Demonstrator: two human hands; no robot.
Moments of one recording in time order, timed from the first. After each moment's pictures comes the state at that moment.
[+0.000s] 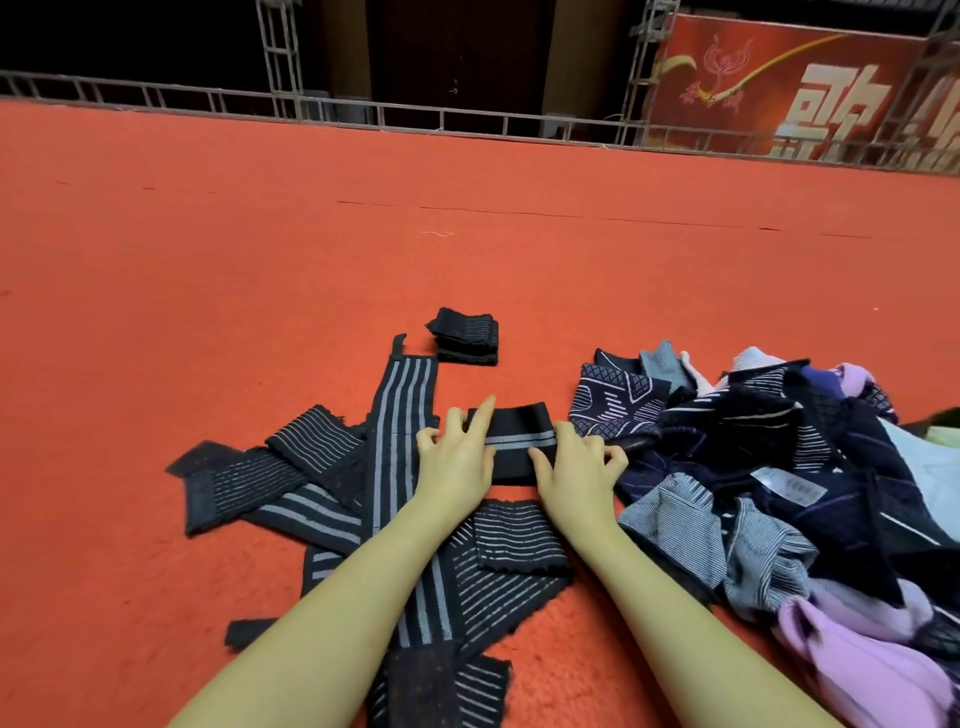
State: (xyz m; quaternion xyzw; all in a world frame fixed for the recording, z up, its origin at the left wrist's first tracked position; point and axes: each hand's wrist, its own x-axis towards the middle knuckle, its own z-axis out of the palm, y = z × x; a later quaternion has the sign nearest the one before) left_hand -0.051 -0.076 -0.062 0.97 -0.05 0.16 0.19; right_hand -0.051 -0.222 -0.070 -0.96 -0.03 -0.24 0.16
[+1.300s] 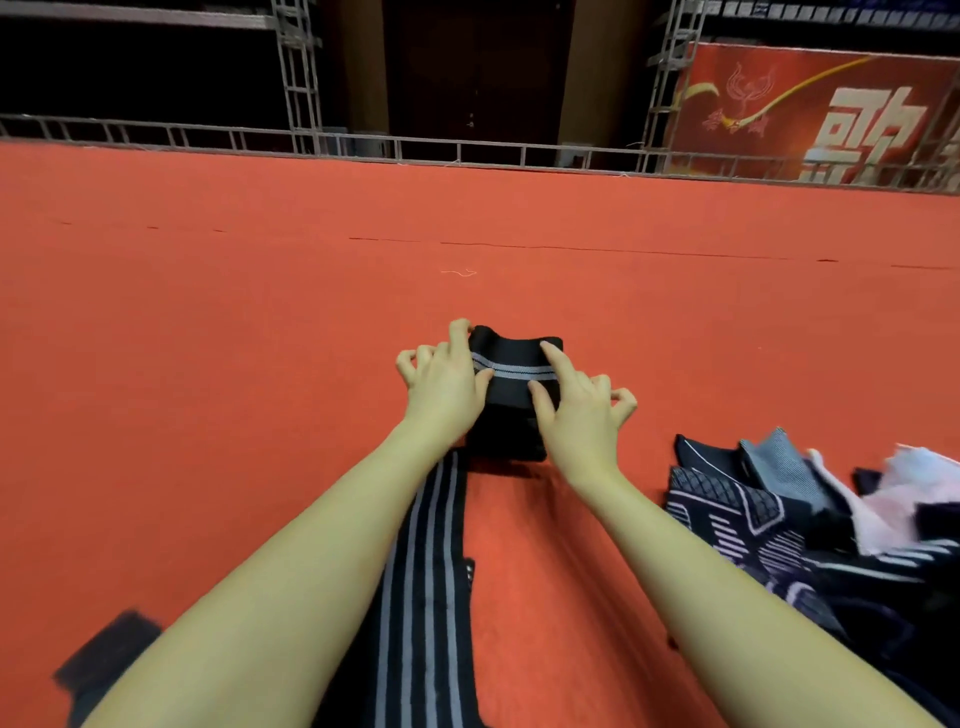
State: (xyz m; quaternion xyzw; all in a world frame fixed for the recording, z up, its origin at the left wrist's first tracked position) left_hand 0.163 -0.007 0.006 0.94 0.01 0.27 0.19; right_hand 0.156 -0.150 -0.018 -0.92 -0.05 -0.32 0.22
